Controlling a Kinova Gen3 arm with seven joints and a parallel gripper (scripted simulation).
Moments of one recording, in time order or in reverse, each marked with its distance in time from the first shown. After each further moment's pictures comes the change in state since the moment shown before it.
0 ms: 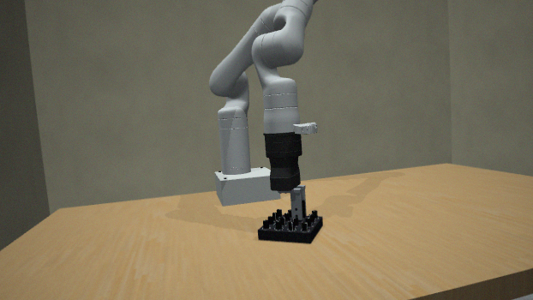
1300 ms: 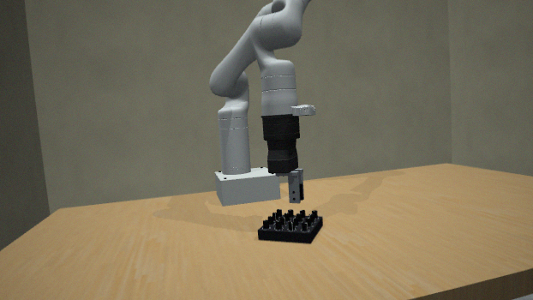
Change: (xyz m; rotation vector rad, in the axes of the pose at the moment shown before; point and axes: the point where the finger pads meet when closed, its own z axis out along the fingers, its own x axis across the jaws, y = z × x) arm 0.000 0.003 -0.035 -0.006 -0.002 0.004
